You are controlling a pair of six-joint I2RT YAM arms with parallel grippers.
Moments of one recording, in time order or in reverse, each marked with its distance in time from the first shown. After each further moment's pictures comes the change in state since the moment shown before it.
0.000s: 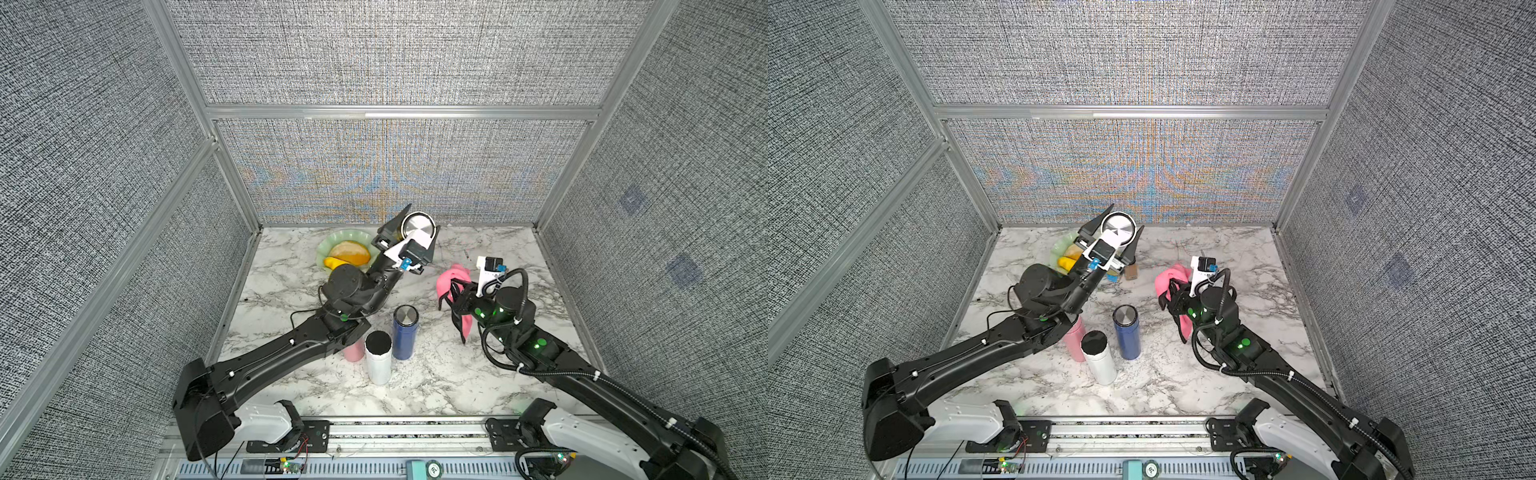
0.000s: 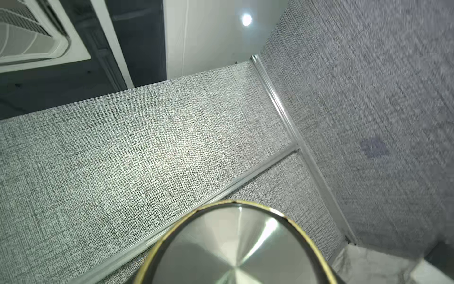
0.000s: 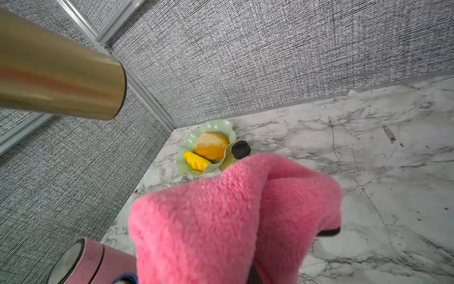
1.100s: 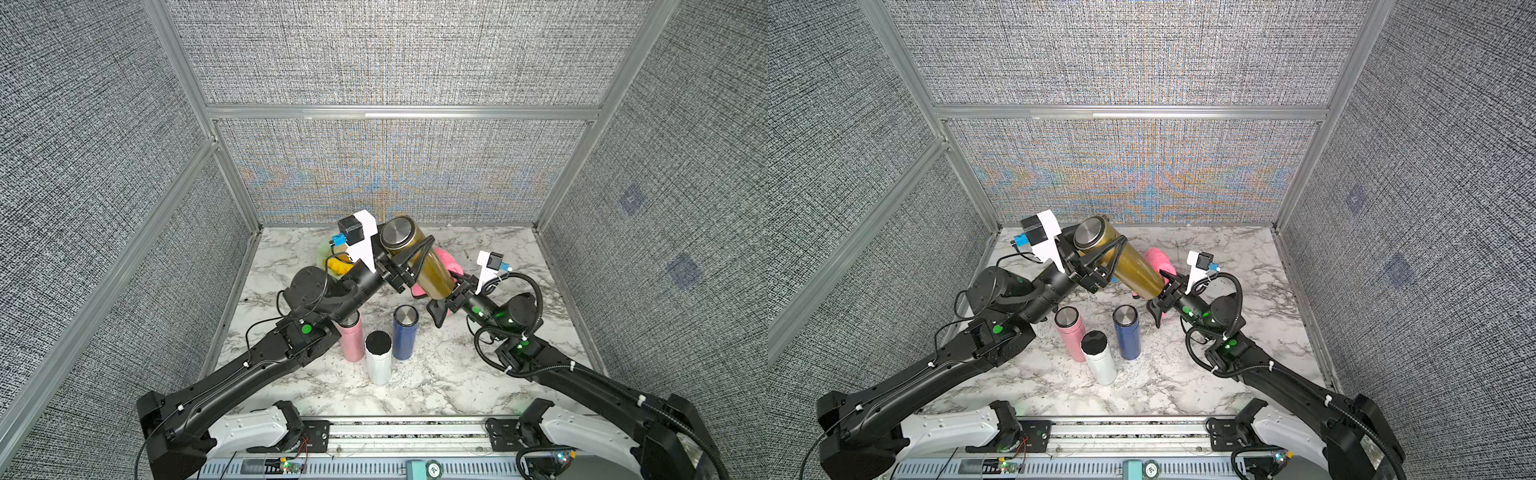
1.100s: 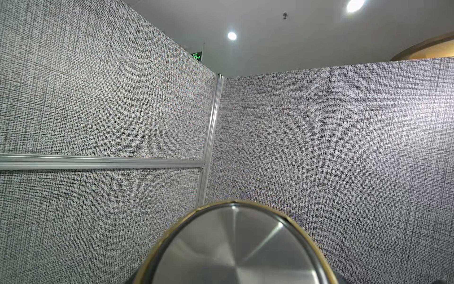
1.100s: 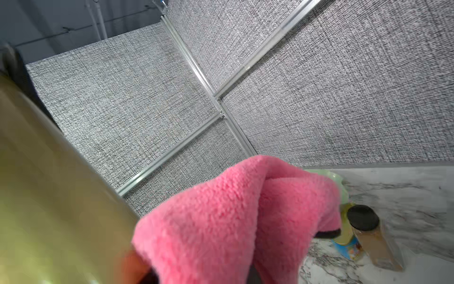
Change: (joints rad) left arm -0.001 -0.160 0.048 -0.283 0.212 -0.790; right arm 0.008 0.118 -0.093 0.665 -0.264 0.142
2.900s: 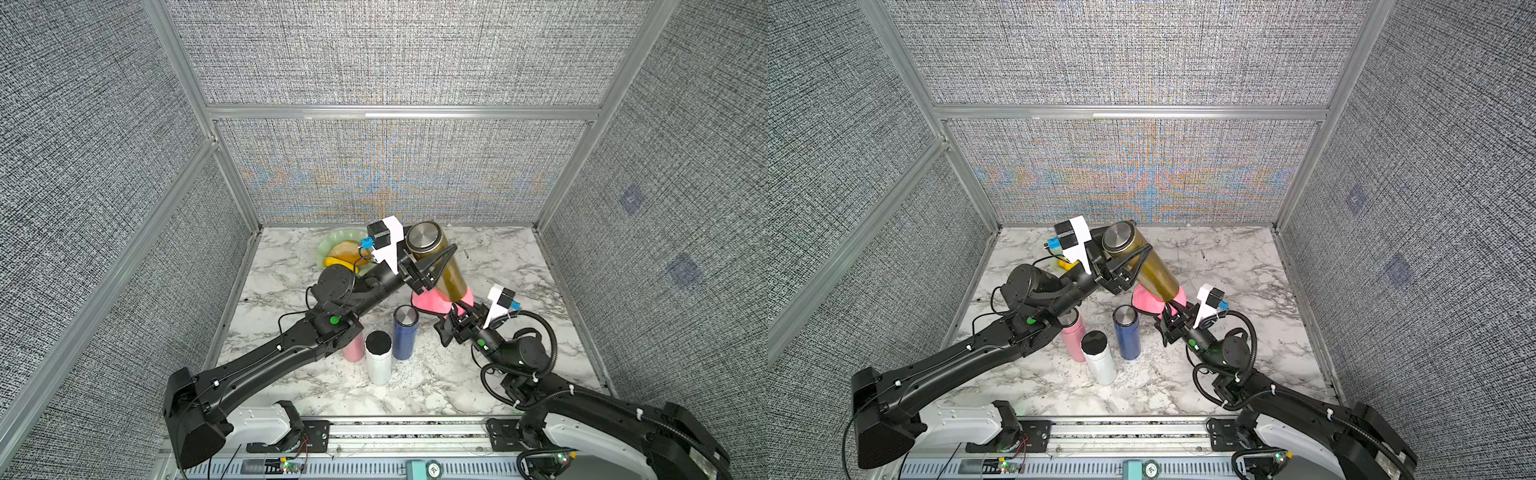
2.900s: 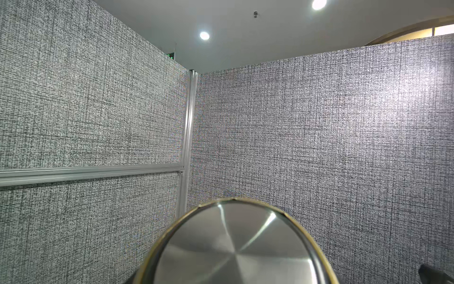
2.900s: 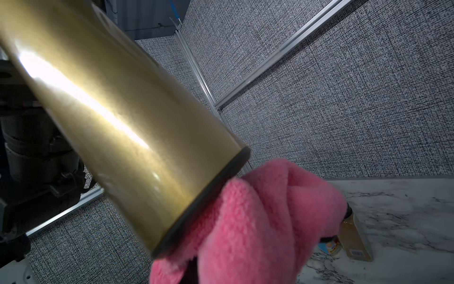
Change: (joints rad) left arm -0.001 0.135 -0.023 0.193 0.132 0.010; right arm 0.133 -0.177 -0.317 0.251 0.217 -0.150
